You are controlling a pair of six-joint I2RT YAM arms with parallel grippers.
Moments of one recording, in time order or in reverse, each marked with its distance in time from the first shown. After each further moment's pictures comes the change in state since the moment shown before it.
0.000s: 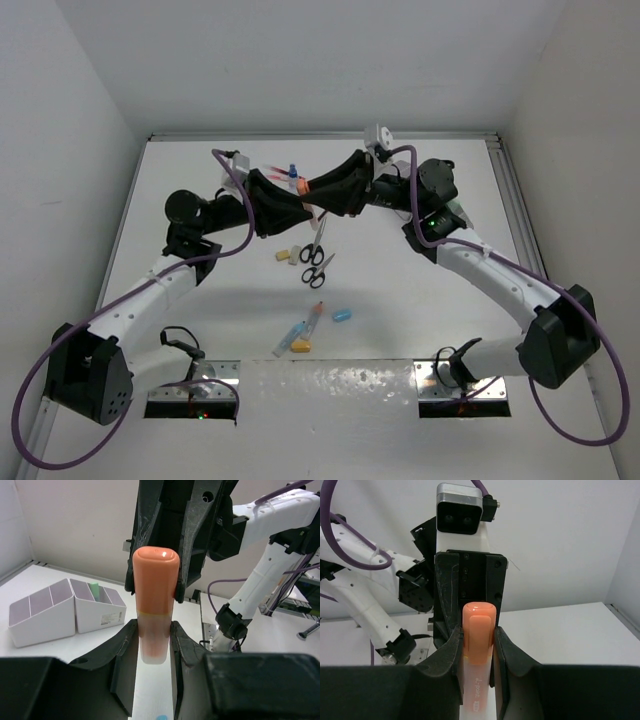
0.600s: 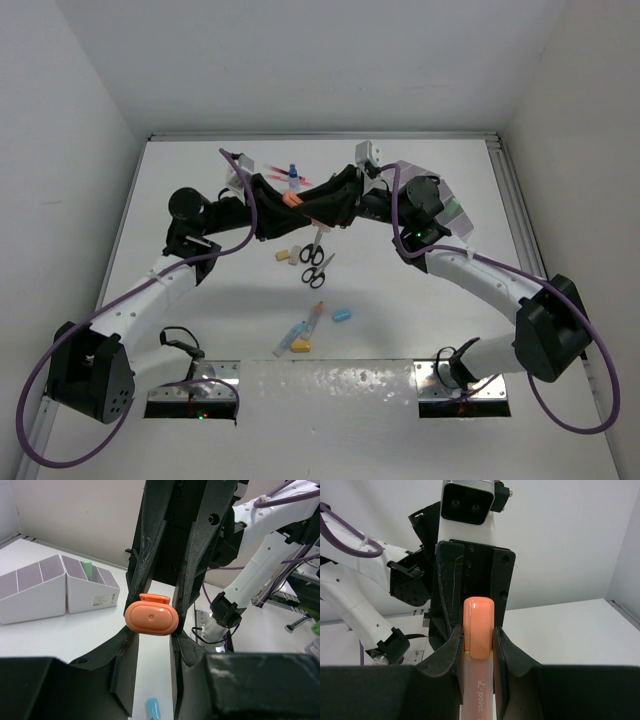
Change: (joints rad) left arm 0.031 0.007 -0.015 -0.075 0.050 -0.001; right arm 0.043 0.044 -0.121 0.169 0.080 -0.012
